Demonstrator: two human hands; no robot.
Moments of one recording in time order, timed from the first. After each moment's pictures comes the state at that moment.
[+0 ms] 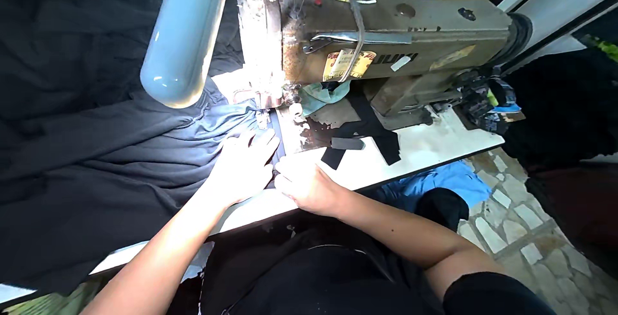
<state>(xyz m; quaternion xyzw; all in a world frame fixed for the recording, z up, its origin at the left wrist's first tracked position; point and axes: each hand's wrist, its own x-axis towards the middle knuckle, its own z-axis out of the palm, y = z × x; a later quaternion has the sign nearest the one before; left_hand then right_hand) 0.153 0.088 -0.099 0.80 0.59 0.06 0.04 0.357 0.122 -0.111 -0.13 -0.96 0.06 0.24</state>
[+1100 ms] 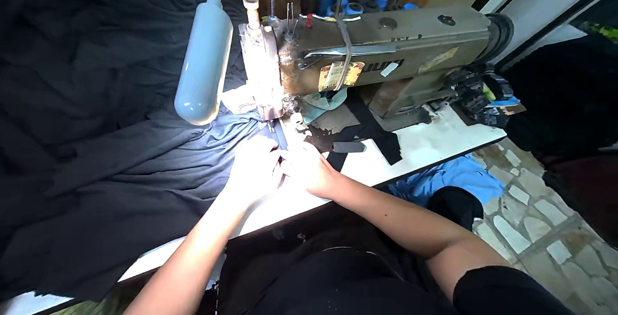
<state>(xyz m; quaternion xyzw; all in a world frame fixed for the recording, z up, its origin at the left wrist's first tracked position) 0.158 0.098 -0.100 0.81 0.53 0.22 -0.04 0.347 0.147 -0.106 -0.19 -0.96 0.06 0.19</state>
